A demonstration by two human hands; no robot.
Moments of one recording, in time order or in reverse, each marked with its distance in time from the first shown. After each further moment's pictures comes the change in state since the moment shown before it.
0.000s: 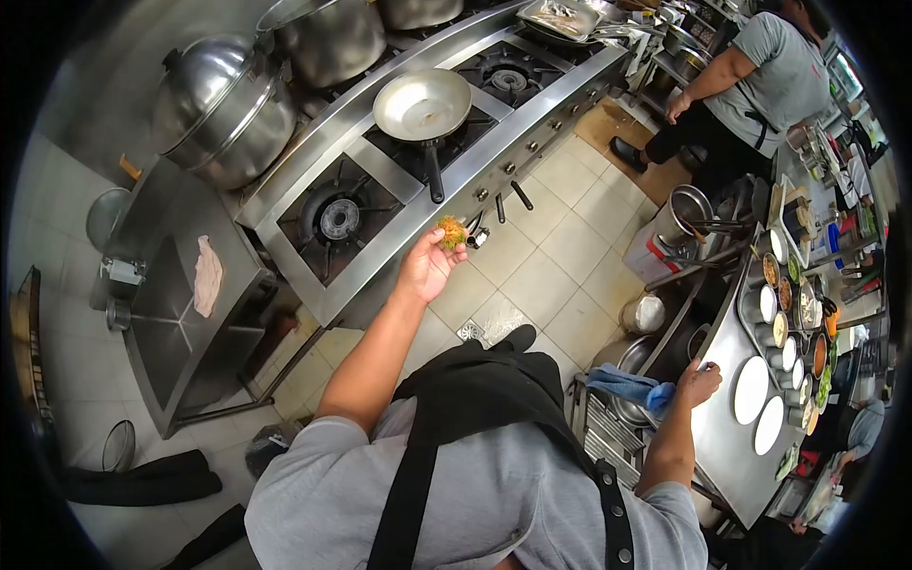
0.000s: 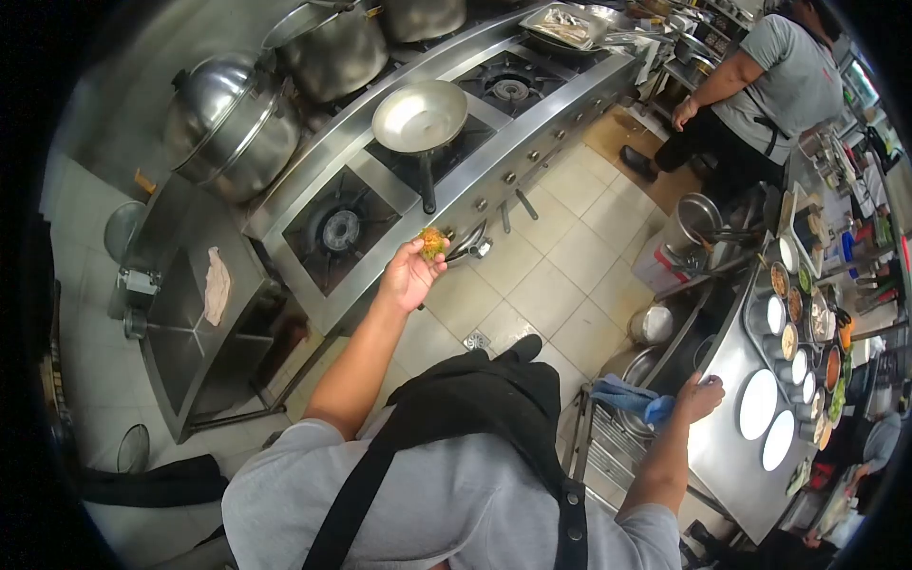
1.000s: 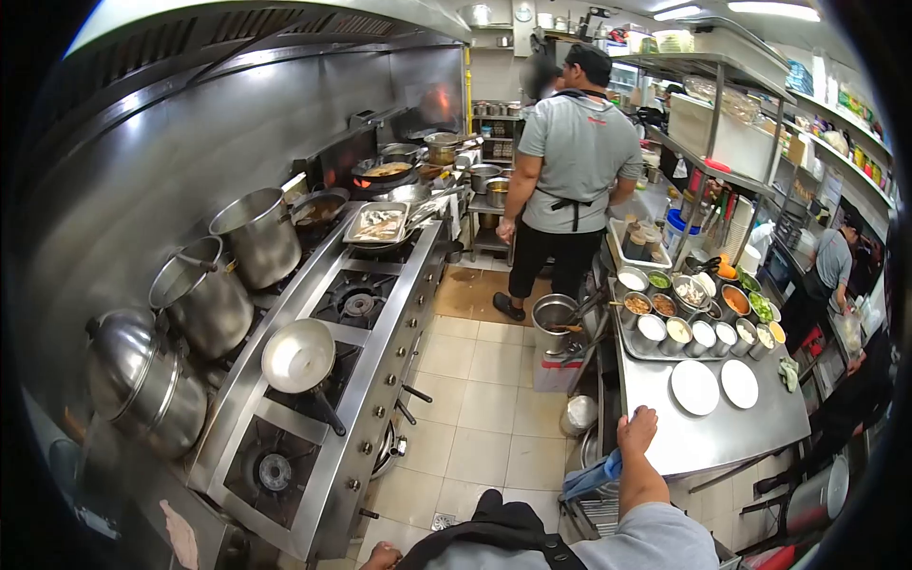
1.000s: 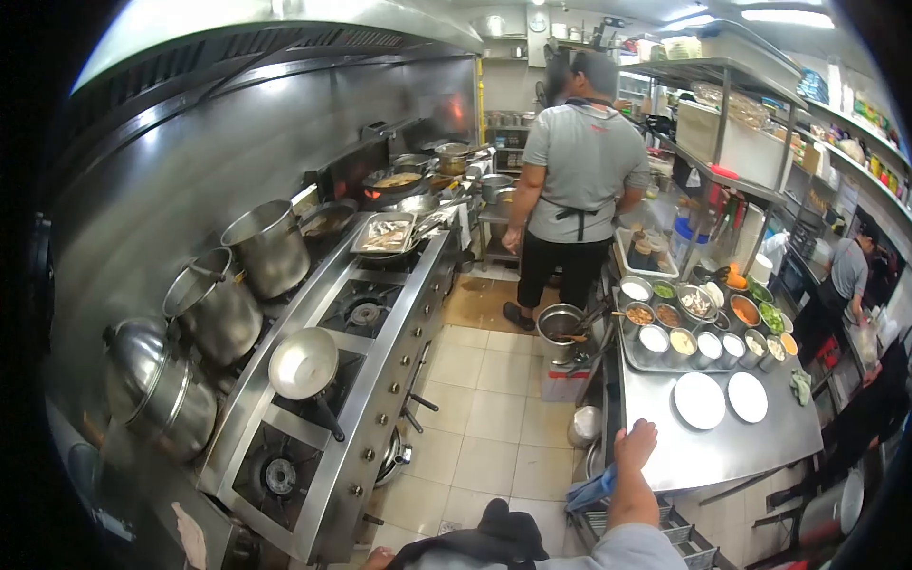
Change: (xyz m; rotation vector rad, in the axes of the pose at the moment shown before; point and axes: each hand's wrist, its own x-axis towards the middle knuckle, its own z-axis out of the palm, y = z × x) left_hand -0.082 -0.112 -0.255 1.642 0.162 -0.921; right_hand -0.004 -0.001 -0.014 0.102 0.132 0.029
